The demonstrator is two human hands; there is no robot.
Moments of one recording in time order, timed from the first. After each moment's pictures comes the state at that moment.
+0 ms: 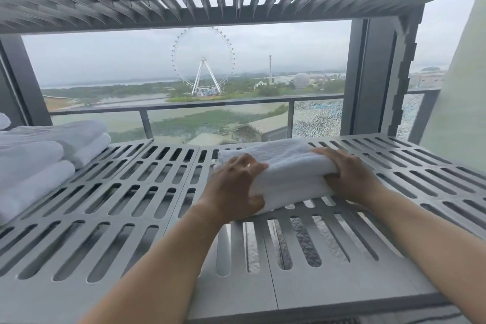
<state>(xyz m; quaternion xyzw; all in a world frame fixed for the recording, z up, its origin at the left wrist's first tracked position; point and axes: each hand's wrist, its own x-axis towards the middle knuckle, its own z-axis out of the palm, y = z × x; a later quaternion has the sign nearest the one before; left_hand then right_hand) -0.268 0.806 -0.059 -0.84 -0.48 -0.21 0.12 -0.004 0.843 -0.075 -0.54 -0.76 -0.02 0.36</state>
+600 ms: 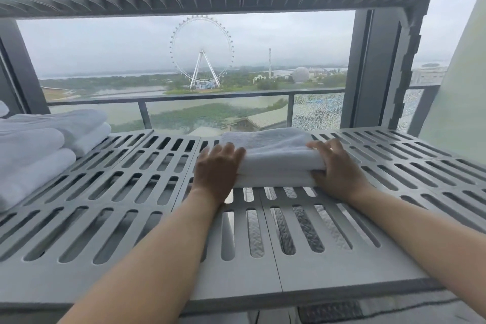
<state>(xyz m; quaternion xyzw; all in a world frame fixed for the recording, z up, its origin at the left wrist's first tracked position) -0.291 0.837 -0.080 -0.75 -0.56 -0.20 0.29 -0.034 0.837 -0.084 -0.57 -0.74 -0.05 0.35</state>
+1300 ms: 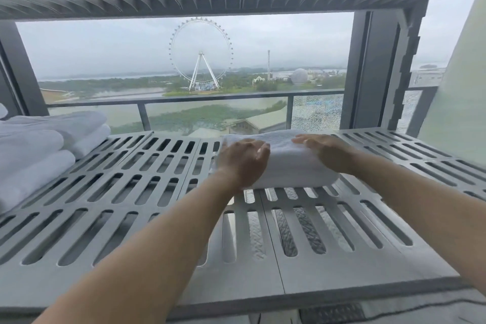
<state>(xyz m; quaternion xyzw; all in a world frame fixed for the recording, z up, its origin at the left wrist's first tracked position) -0.251 0.841 -0.048 -0.80 -0.55 -0.25 0.04 -0.040 0.860 -0.039 -0.53 -0.79 0.14 0.28</state>
